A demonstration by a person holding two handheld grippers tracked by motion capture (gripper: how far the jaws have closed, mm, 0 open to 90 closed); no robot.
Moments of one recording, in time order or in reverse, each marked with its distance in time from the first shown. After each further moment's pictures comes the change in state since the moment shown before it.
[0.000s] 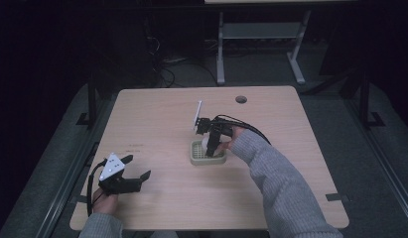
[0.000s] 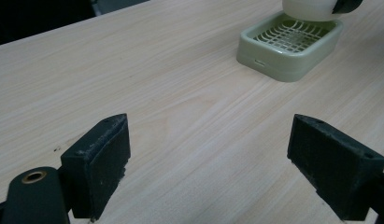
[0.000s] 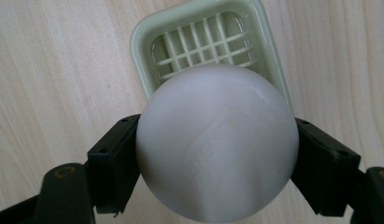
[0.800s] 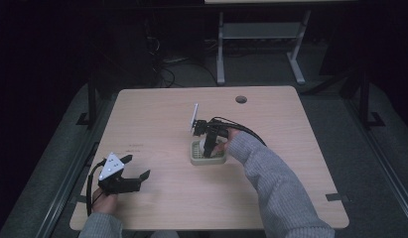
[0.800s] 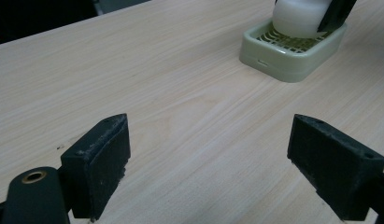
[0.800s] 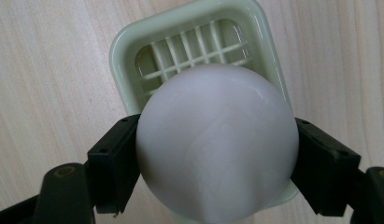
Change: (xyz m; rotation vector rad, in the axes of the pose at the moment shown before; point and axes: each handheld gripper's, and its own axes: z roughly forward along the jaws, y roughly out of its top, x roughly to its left) left arm 0.002 -0.001 0.000 -0.002 0.005 -0.008; right arm -0.005 0.009 0.019 0.011 -0.005 -0.002
